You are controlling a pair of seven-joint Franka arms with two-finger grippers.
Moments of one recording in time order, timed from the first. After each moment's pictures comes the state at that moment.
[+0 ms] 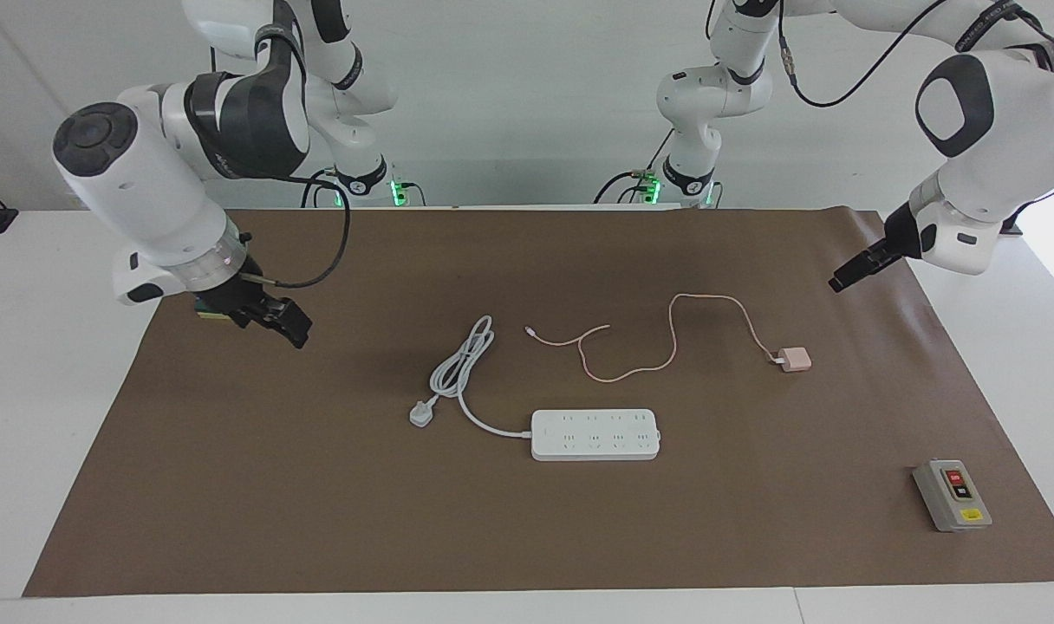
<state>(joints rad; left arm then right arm) 0.07 0.17 -0.07 -1.43 -0.02 1.39 -0.35 0.09 0.33 -0.11 -1.30 0.05 1.57 0.30</state>
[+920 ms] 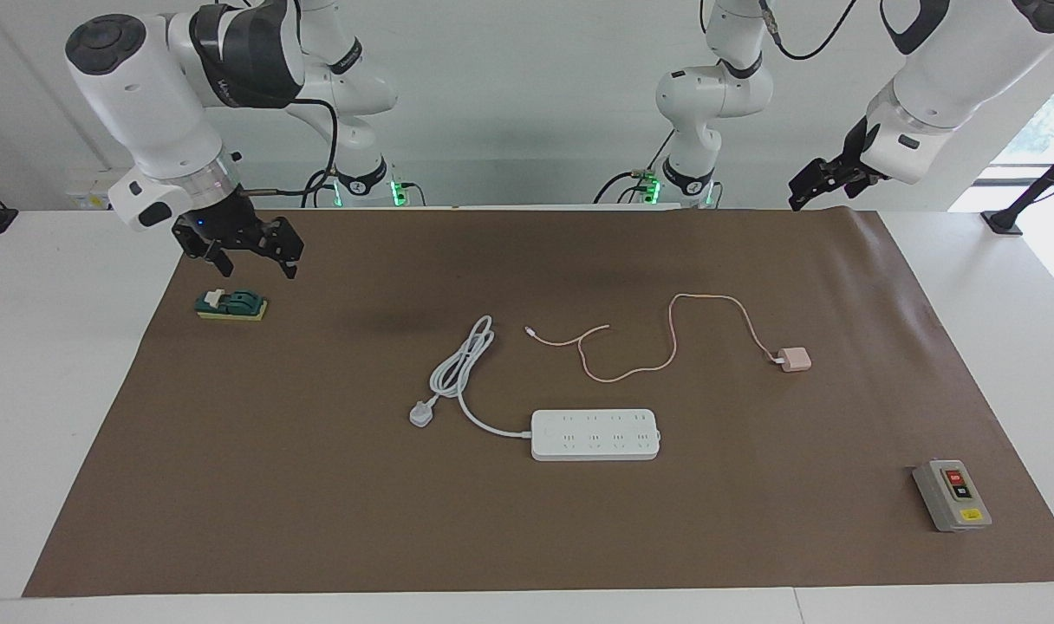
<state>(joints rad) 0.02 0.02 -0.09 -1.50 -0.02 1.28 -0.24 0.08 0.01 -0.10 -1.71 0.02 1.70 0.07</state>
